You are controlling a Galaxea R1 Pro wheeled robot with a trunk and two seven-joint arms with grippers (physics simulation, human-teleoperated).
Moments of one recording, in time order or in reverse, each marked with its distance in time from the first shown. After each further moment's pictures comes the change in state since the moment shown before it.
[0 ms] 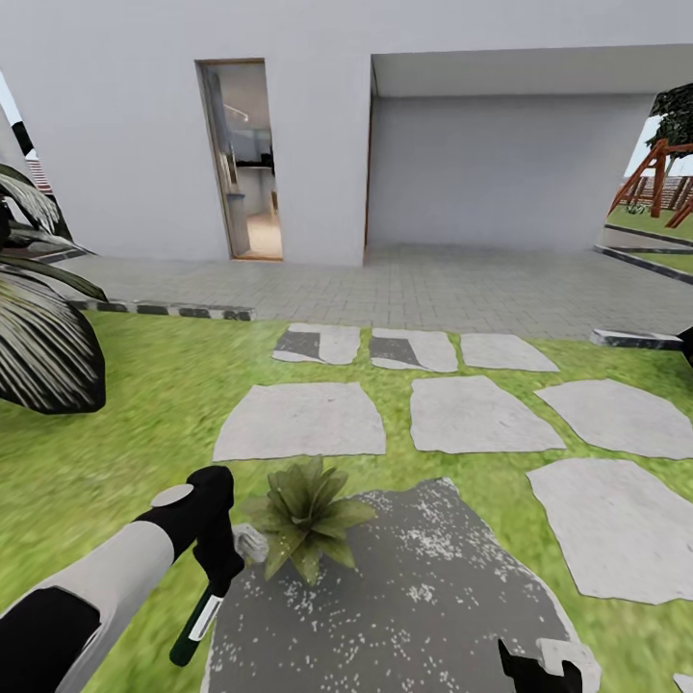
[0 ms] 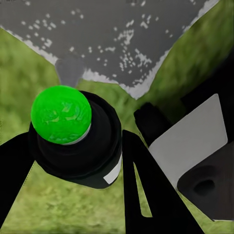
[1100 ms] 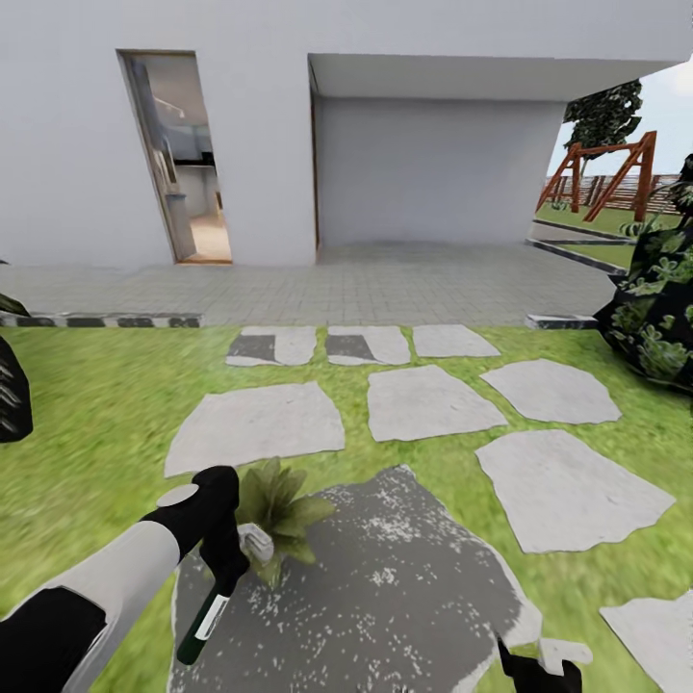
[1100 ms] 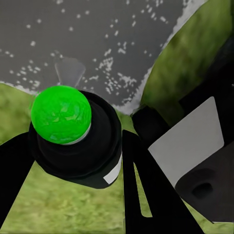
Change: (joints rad) left arm 0.000 -0.019 0.003 -0.001 -0.002 -0.003 0.004; right arm 0.000 0.000 0.000 -0.001 -0.001 -0.001 0.003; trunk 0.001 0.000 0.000
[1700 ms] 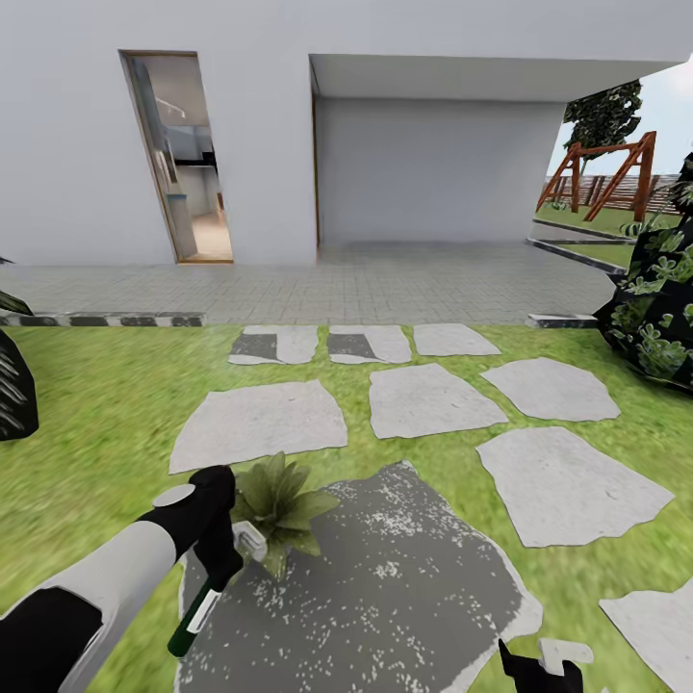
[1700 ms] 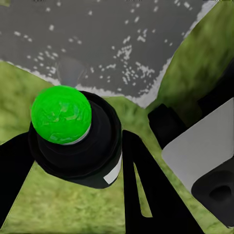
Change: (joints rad) left arm 0.000 0.012 -0.002 0.001 0.001 0.003 0.062; right arm 0.000 -0.002 0.000 0.001 0.001 0.000 -0.001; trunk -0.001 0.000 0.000
